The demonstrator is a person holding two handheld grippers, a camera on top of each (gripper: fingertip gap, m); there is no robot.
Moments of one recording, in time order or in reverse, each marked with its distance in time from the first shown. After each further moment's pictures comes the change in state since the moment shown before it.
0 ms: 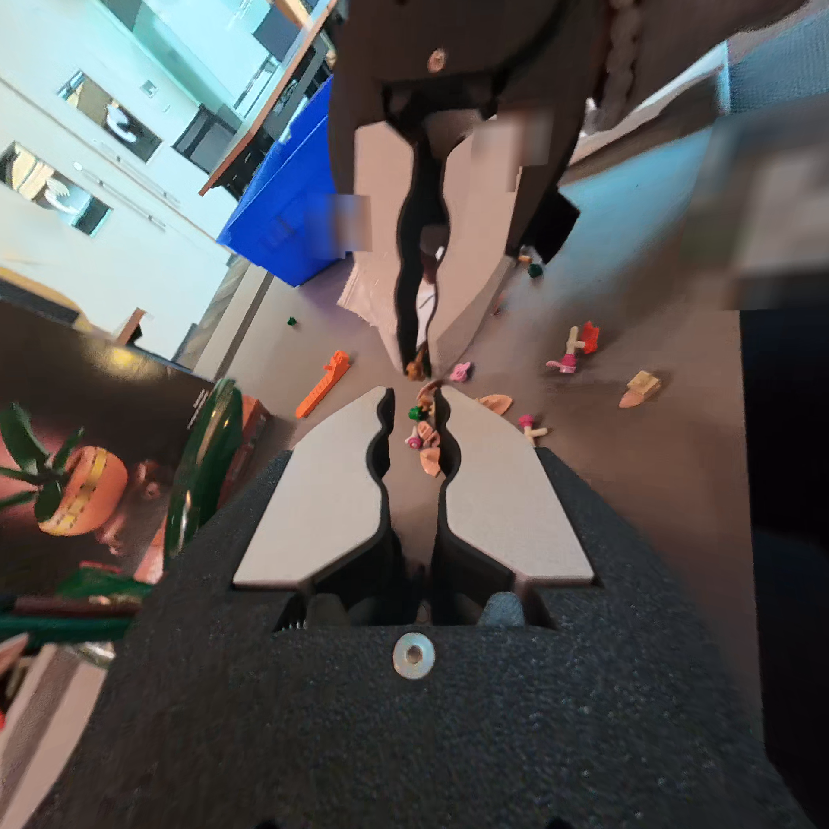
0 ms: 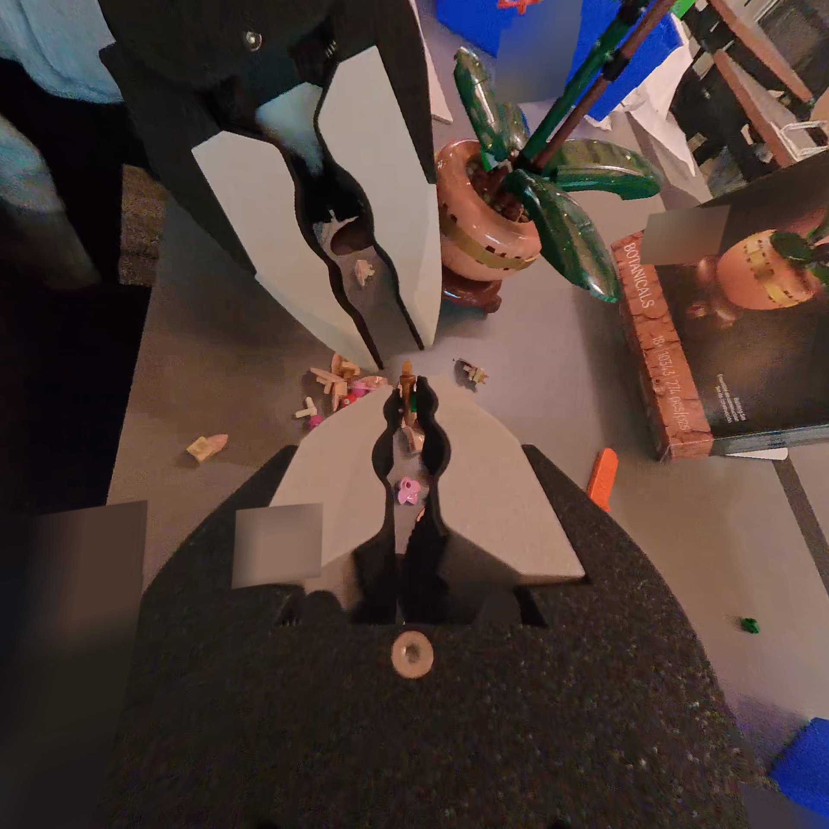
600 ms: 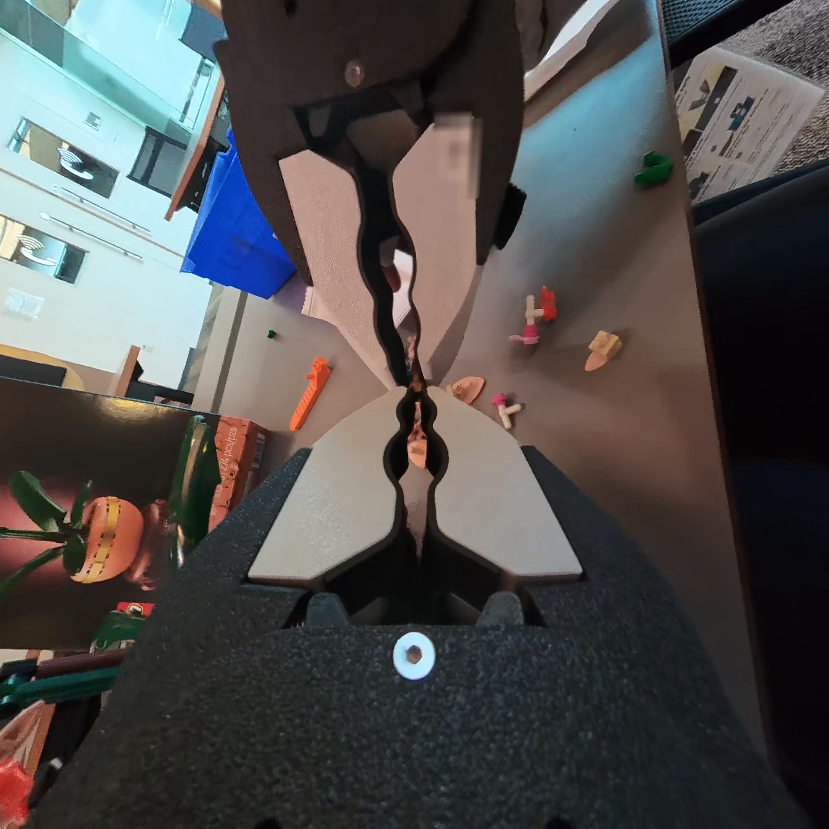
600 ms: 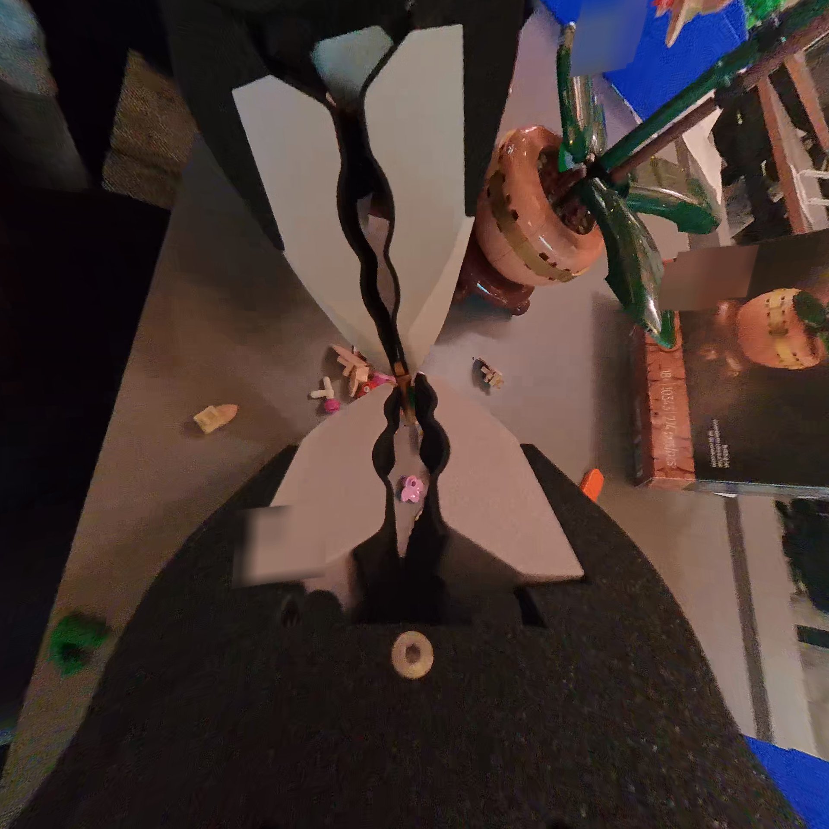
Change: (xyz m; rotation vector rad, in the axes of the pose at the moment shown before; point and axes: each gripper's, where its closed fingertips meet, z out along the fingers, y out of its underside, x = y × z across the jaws) left arm 0.015 0.003 -0.001 -0.057 0.073 0.169; right arm -0.015 0.004 0.008 -0.089 -0.025 -0.196
